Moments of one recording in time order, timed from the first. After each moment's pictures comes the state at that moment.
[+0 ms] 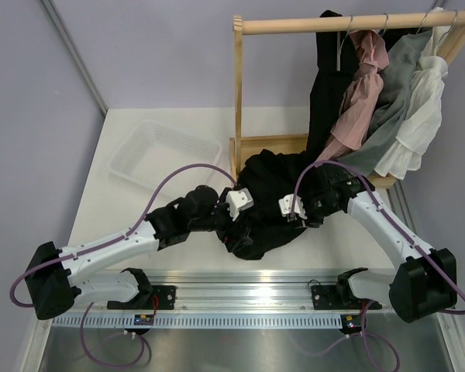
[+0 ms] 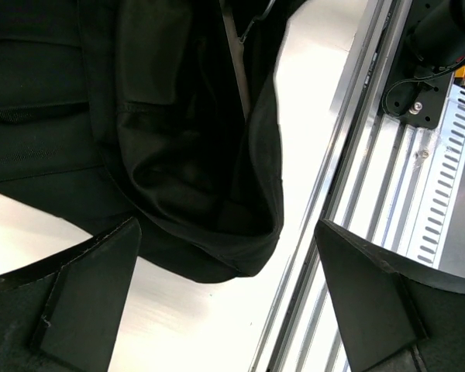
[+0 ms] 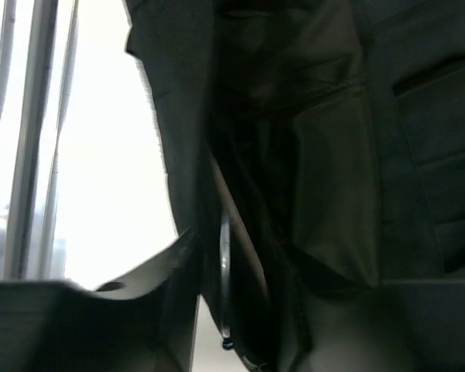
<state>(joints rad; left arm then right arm) -0.97 1.13 0.79 -0.21 0.27 -0.01 0.32 1.22 0.91 -0.97 -0.70 -1.44</state>
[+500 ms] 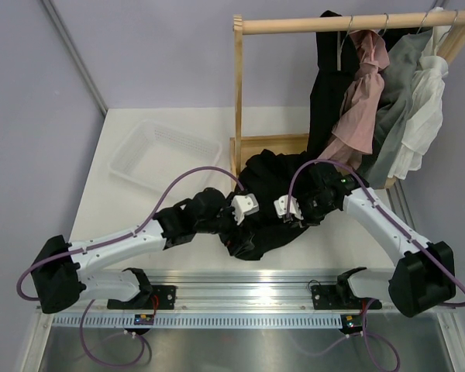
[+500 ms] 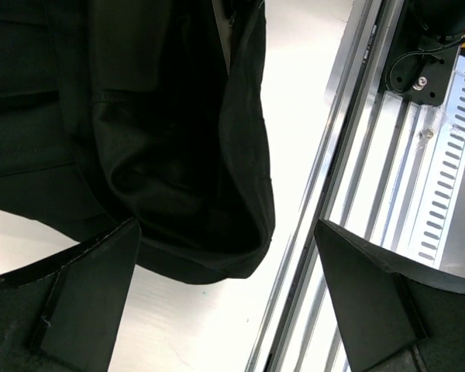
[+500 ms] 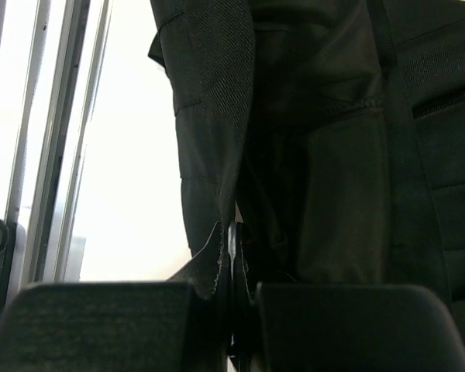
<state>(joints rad) -0.99 1.19 0.79 -0.21 0.28 0.00 0.37 1.26 0.95 -1.02 -0.69 -1.41</state>
